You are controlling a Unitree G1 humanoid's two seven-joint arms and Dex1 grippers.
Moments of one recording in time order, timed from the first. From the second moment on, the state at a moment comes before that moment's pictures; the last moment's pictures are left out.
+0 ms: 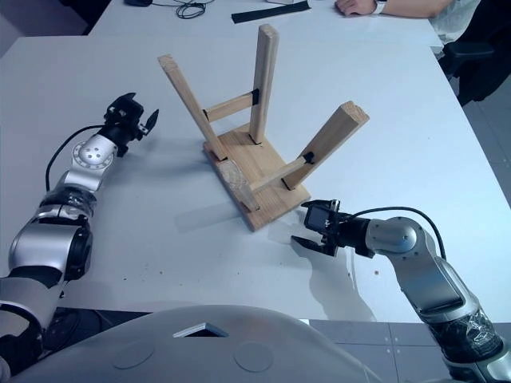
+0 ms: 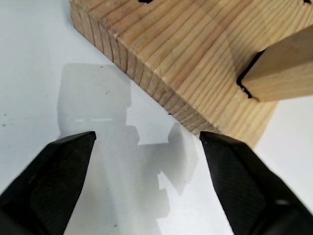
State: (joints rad) left arm -0.72 0.41 -0.07 1.17 0.18 -0.53 -0.27; right arm 0.24 -0.83 0.17 -0.48 -0.02 0.38 0.88
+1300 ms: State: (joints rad) left arm 0.05 0.54 -0.18 -0.13 -0.09 -0.13 -0.76; right arm -0.13 -0.63 0.22 0.10 -0.24 0.11 0.45
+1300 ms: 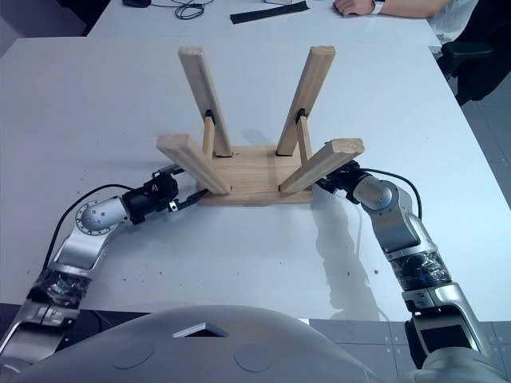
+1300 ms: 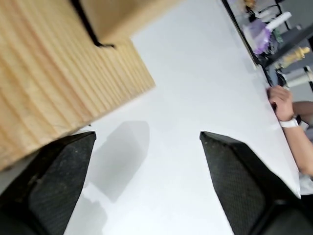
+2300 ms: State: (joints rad) left arm 0.37 0.68 -0.03 -0.29 -0.10 0.08 -0.71; right arm 0.07 -0.59 0.07 0.04 -0.17 -0.03 0.47
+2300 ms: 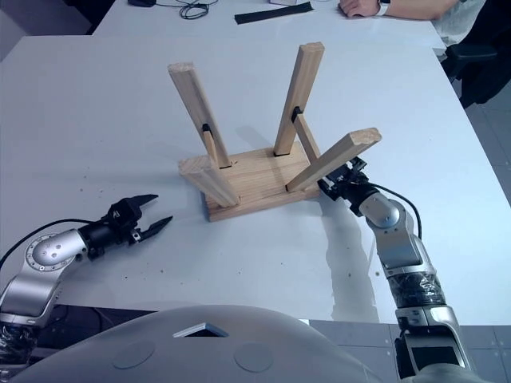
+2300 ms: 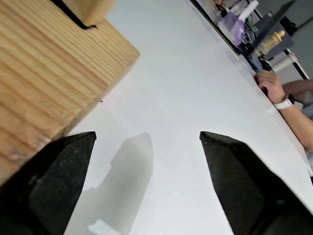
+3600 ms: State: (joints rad) left arm 0.30 0.53 -0.11 -0.17 0.03 -0.01 -0.51; right arm 0.25 -0.74 0.12 -0.23 -0.12 0.04 0.66
